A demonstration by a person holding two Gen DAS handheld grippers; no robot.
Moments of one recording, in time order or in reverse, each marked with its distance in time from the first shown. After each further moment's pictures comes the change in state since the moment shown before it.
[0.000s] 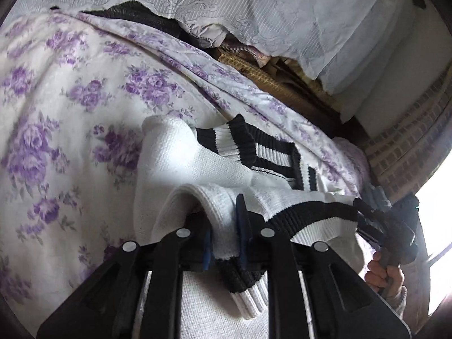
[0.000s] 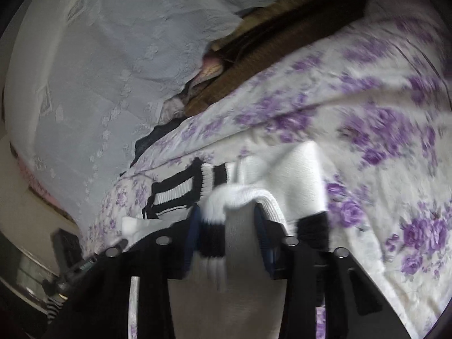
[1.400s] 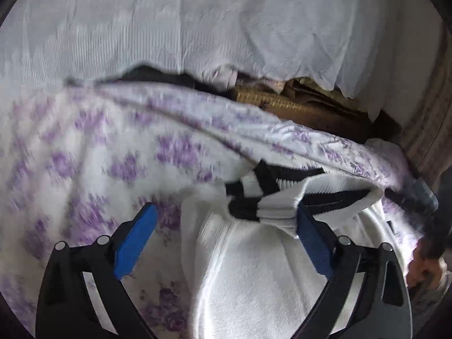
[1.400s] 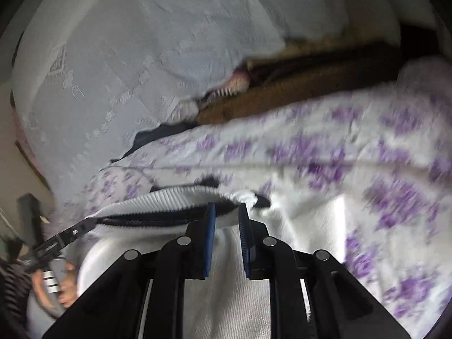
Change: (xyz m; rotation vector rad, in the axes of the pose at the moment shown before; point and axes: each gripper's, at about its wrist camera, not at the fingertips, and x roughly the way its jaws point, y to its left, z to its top) left arm -0.026 -0.038 0.015 0.232 -0.186 0.309; right arm 0.005 0.057 0.008 -0.315 -0.118 -0.142
